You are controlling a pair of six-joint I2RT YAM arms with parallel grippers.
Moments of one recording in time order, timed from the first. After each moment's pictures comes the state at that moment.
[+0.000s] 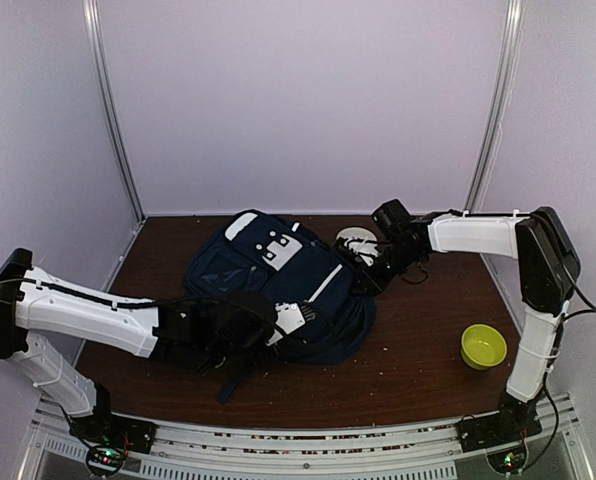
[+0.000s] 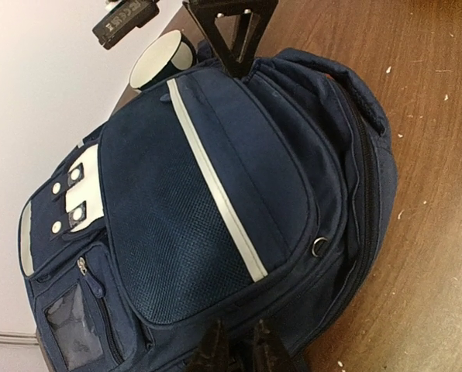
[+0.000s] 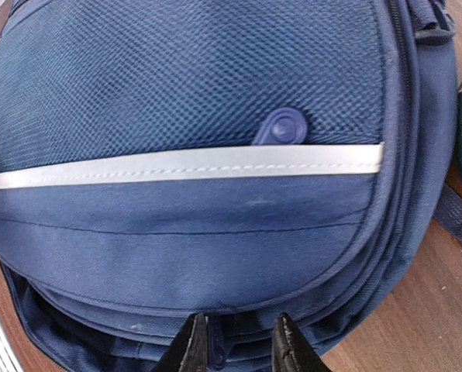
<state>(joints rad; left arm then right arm) -1.26 1.50 0.89 -0.13 -0.53 0.24 0.53 1.89 1.36 -0.55 -0.39 -0.31</state>
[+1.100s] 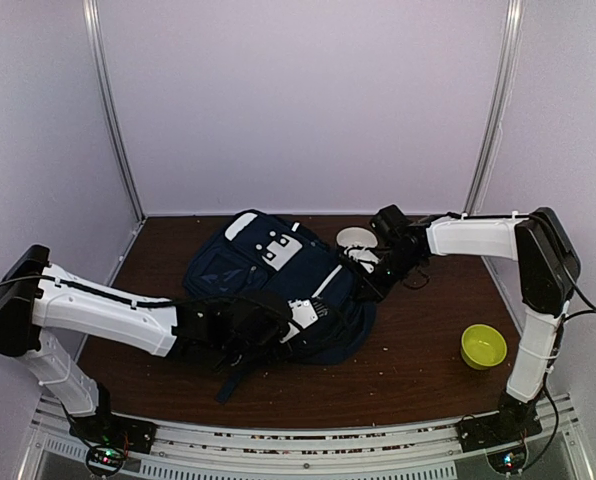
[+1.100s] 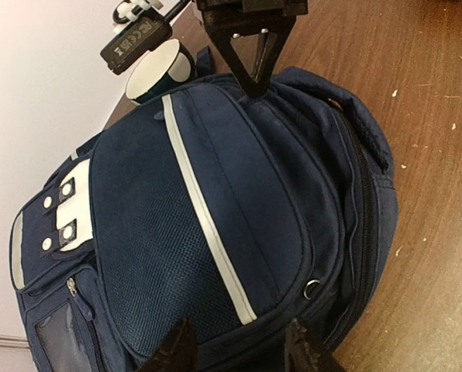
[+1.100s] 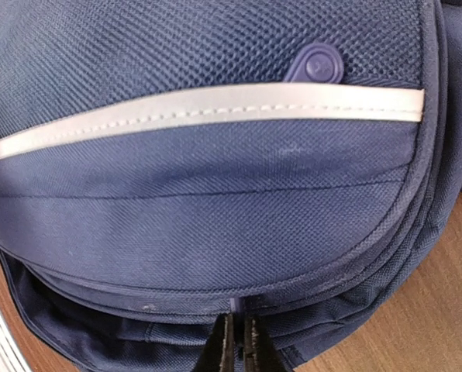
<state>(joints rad) -1.26 1.59 0.95 -0.08 -0.53 0.21 0.55 1.89 1.34 -0.60 -0.36 -0.30</state>
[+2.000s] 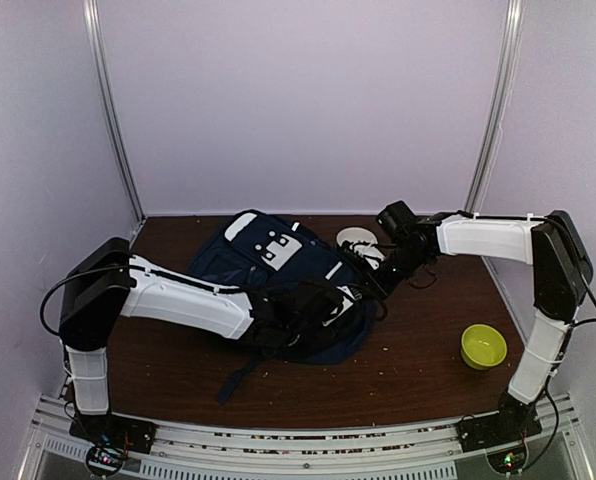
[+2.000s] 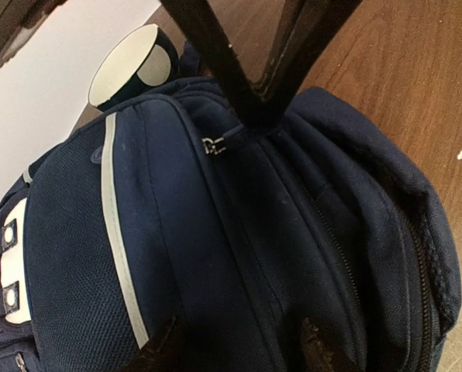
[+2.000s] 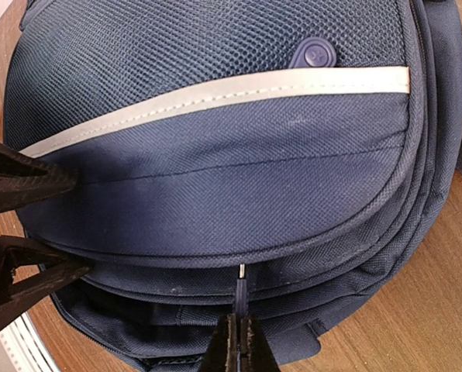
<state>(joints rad) -1.18 2.00 1.31 -0.09 -0.50 0.17 0.55 1.80 1.30 -0.61 -0.39 -0.22</state>
